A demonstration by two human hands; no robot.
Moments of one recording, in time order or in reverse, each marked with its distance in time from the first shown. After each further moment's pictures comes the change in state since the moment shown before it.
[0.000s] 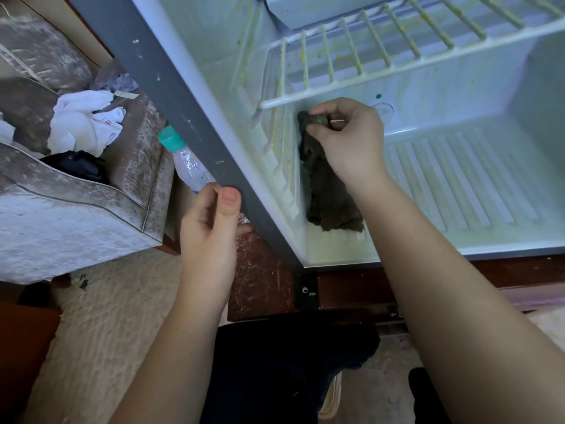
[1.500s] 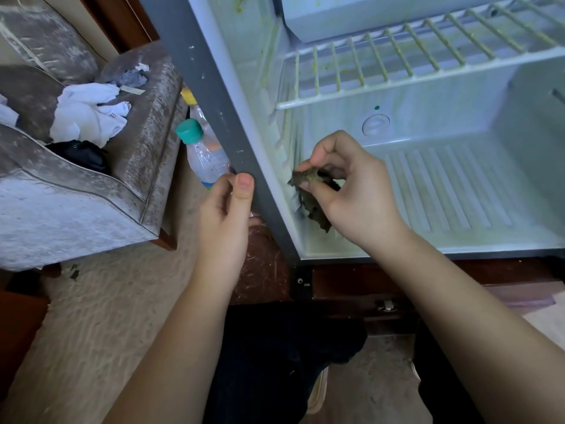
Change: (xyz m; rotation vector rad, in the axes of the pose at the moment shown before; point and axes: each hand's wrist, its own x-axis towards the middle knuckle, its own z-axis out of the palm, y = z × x) left_hand -0.005 0.004 0.006 -0.059 0.010 -0.023; right_hand -0.082 -0.031 -0.036 0.079 -0.310 -0.259
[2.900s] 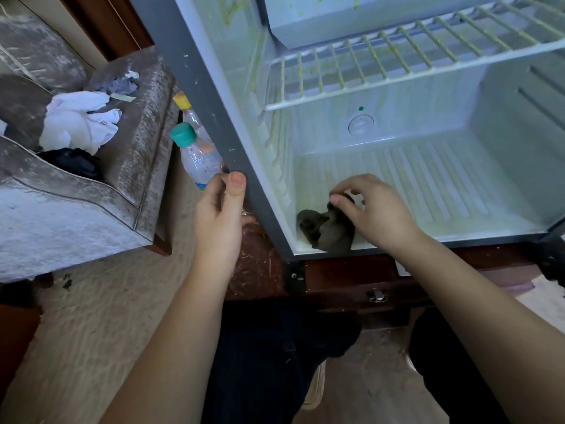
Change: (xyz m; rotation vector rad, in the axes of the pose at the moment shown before) left_hand -0.001 0.000 0.002 -0.057 -0.013 0.006; right_hand -0.024 0.056 -0.043 -0.545 -0.076 0.259
